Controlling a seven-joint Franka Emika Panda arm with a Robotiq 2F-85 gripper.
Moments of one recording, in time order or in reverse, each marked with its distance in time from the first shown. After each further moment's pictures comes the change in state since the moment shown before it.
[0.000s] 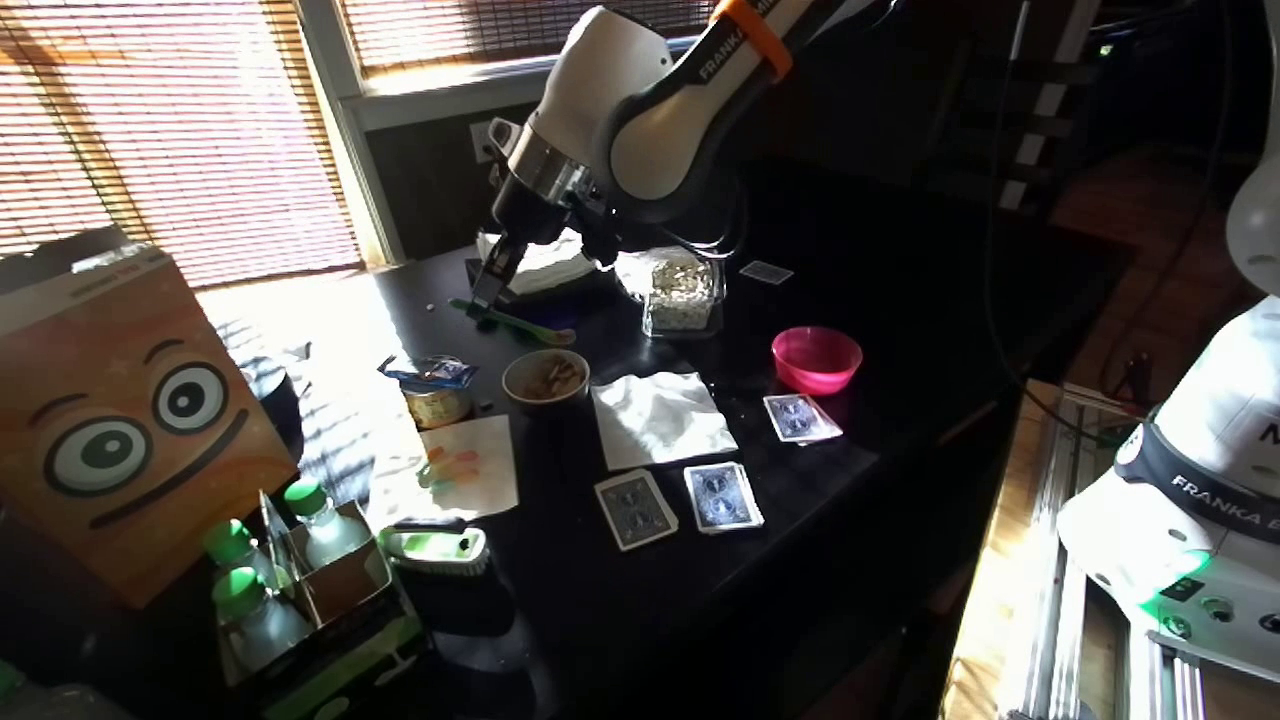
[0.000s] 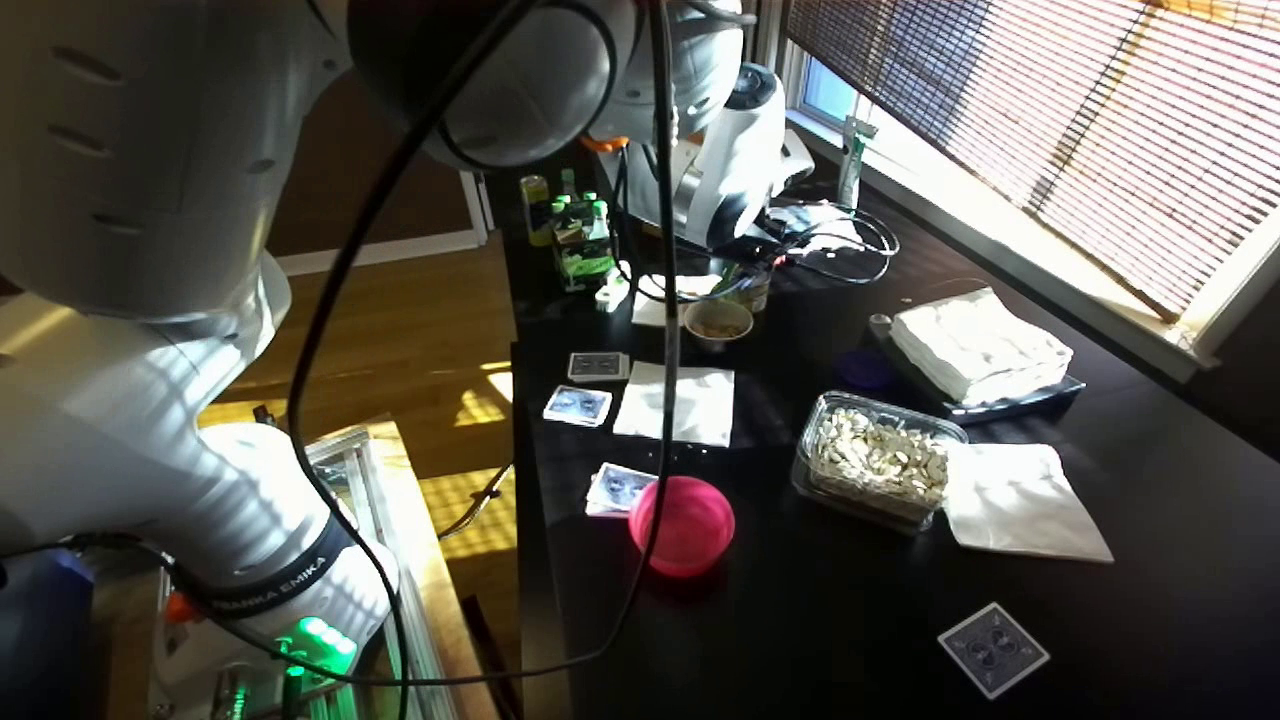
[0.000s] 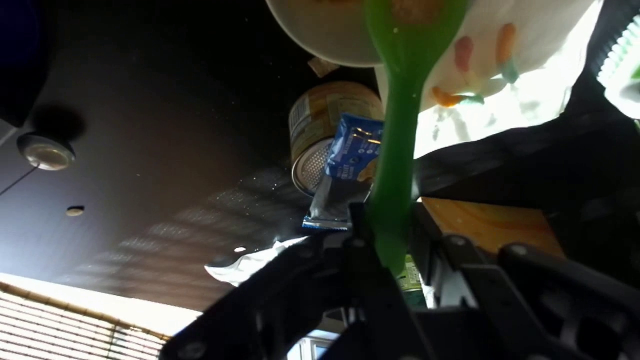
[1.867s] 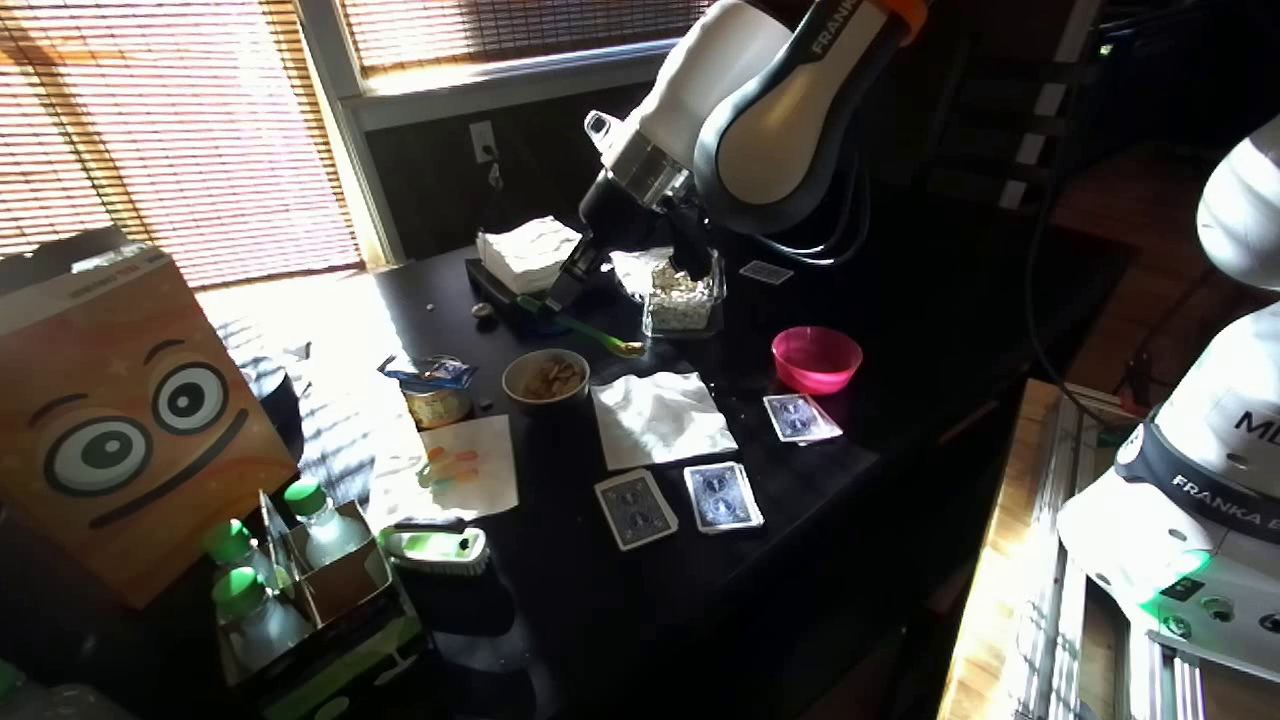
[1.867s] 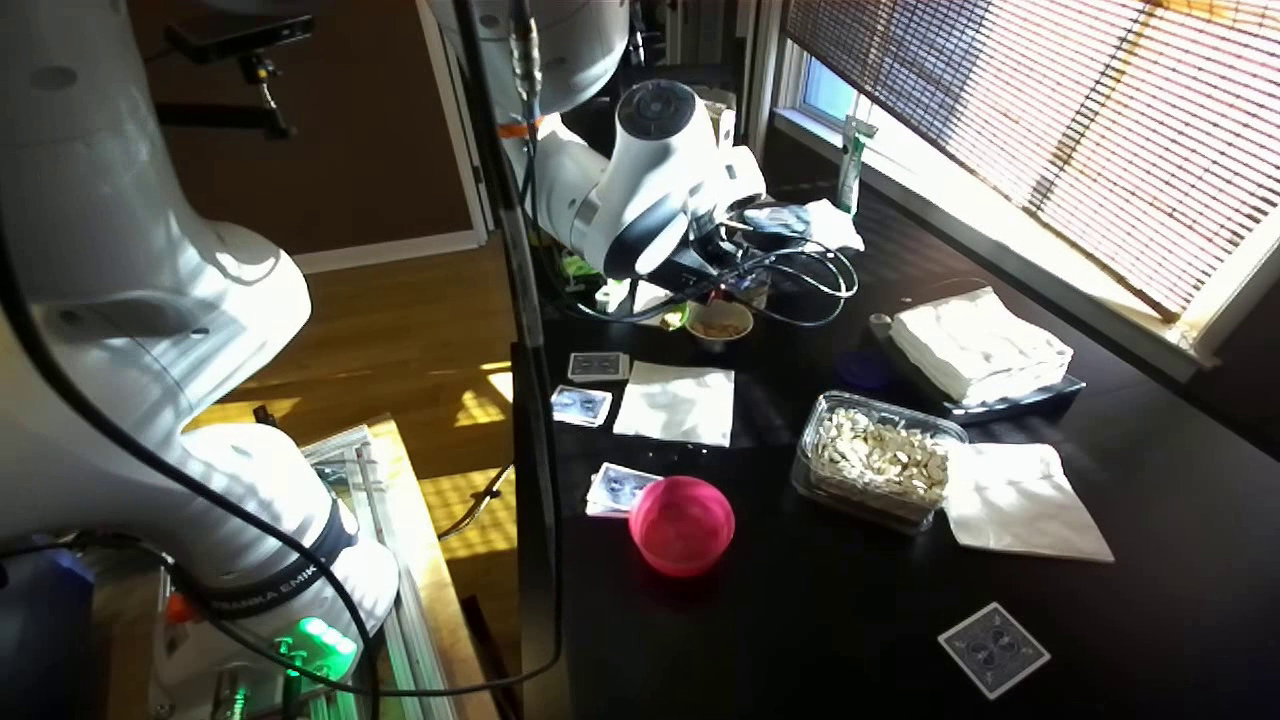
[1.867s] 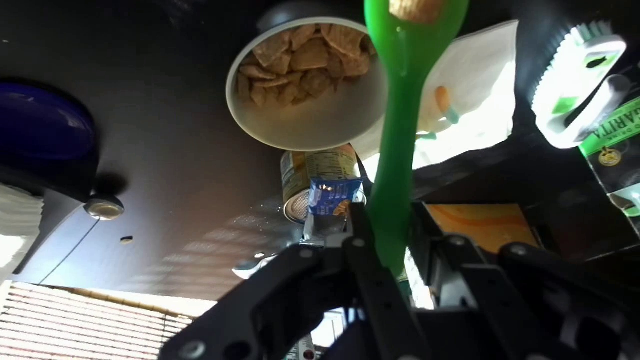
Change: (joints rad) arm -0.247 -0.234 0.172 -0.419 0.241 0.271 -0.078
